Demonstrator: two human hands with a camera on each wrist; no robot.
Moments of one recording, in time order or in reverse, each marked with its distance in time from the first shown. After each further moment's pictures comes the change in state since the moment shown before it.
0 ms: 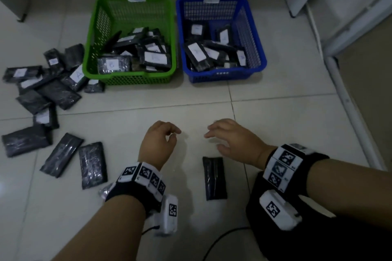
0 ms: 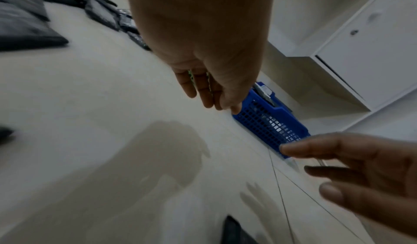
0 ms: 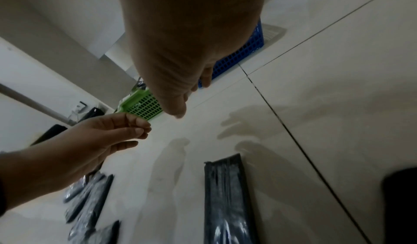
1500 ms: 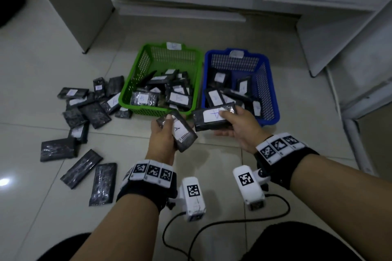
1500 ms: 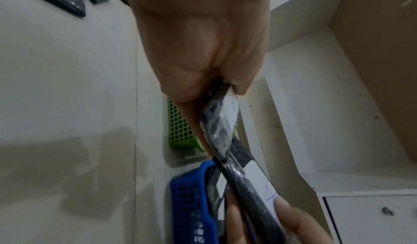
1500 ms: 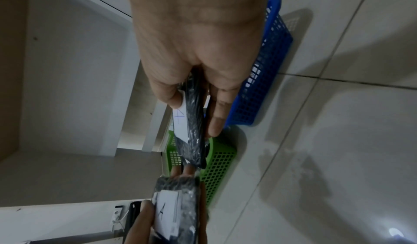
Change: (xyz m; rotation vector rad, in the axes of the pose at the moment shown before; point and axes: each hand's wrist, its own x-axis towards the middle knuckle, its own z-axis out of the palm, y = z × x) left_hand 0.061 0.078 -0.049 -1.263 0.398 -0.510; right_hand 0.116 -0.035 -0.104 1.169 0.298 0.558
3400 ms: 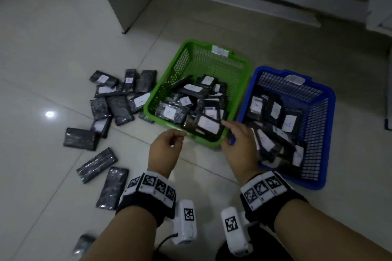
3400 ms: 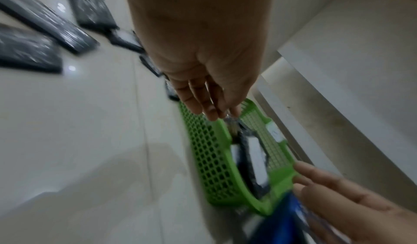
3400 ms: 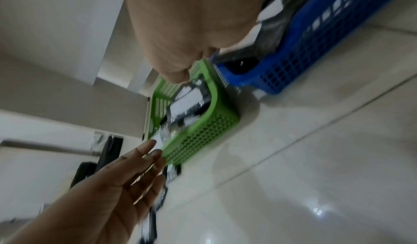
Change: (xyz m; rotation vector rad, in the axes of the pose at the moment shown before) left_hand 0.079 0.037 -0.021 0.858 0.232 0.180; right_hand 0.113 0.007 0.058 -0.935 -0.031 -0.426
